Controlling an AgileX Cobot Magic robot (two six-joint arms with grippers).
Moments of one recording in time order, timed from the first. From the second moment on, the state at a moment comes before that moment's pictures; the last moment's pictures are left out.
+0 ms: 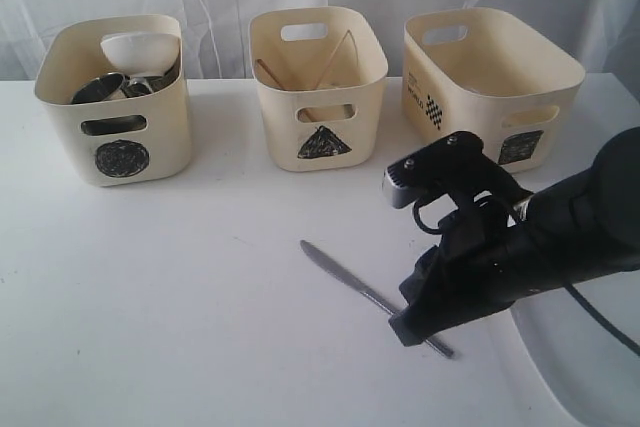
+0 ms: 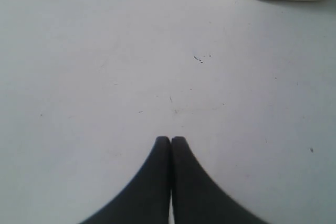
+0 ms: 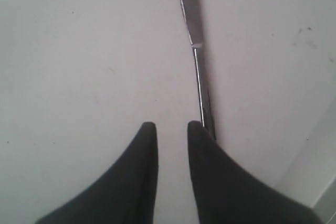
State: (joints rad) left arm 0.07 0.04 0.02 0.14 0.50 -0.24; right arm 0.38 1.36 -0.70 0.41 0.47 -0.56
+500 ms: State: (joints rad) left arm 0.07 0.04 0.02 0.14 0.50 -0.24; right arm 0.38 1.37 -0.70 0.41 0.36 -0.64
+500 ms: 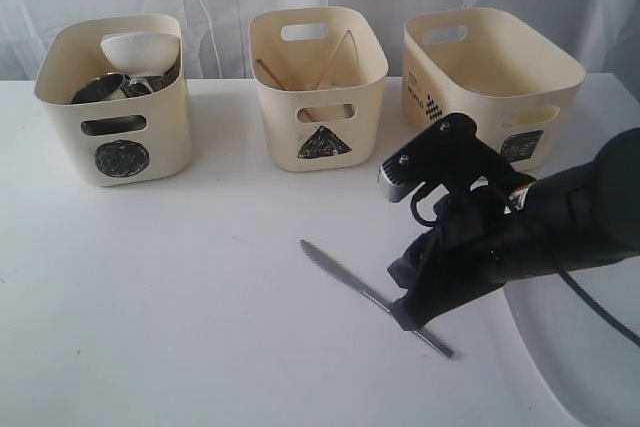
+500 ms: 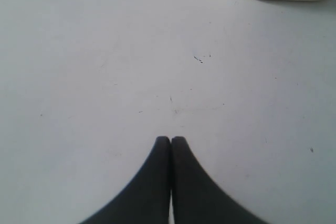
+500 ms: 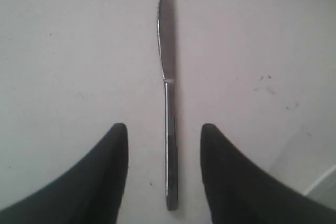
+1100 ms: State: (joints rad) left arm 0.07 0.04 0.02 0.14 0.50 -0.24; right arm 0.38 1.85 -0.98 0.37 0.53 -0.66
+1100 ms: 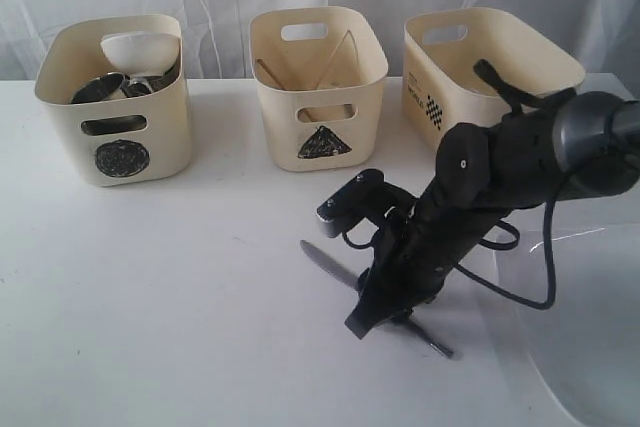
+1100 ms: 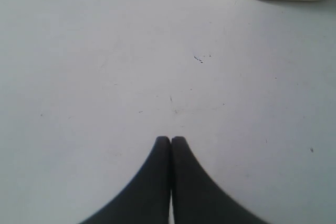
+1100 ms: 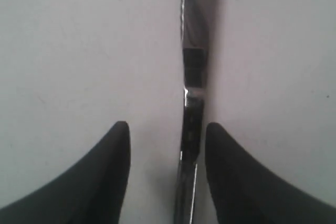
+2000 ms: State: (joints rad) left arm 0.07 0.04 0.02 0.14 0.50 -0.24; right arm 0.38 1.90 -1.01 0.25 0.55 -0.52
